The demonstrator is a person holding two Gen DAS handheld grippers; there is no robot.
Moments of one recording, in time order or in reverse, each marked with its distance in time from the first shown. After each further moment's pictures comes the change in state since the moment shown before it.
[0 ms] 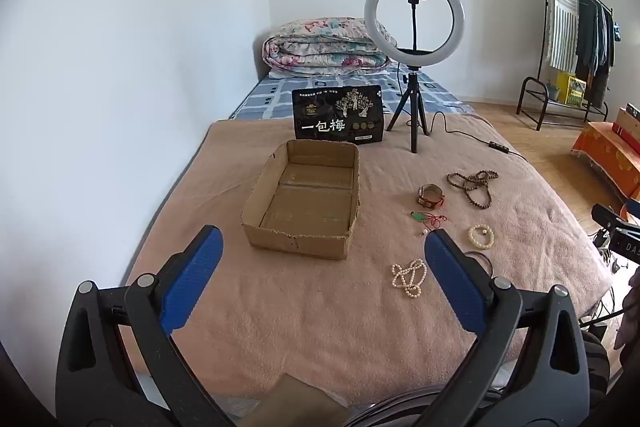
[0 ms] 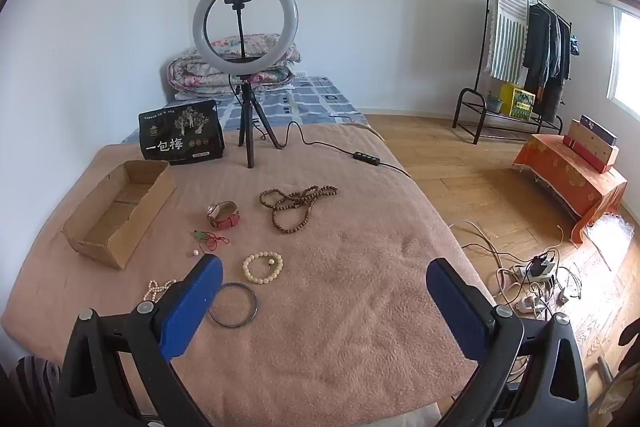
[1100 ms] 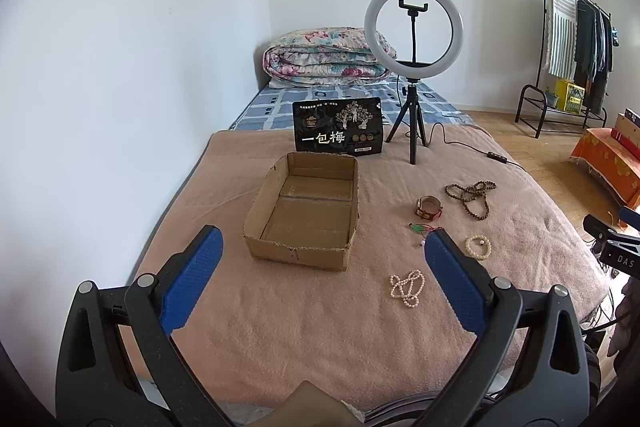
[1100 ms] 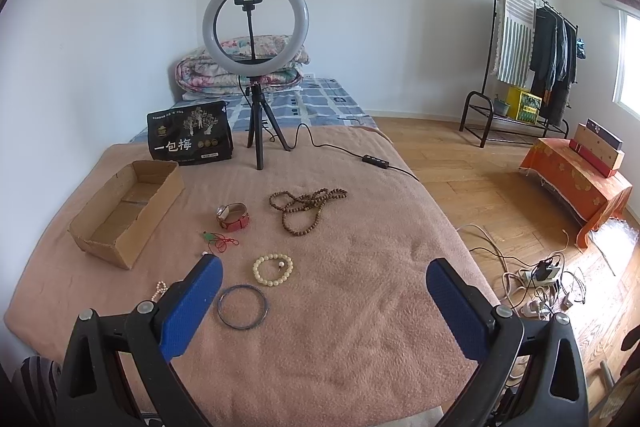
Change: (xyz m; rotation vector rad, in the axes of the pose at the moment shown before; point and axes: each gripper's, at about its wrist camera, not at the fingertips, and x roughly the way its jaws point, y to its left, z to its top) left arm -0.017 0.001 0.009 -0.019 -0.039 -0.008; right arm -0.002 0.005 0.002 -0.007 -0.013 0.029
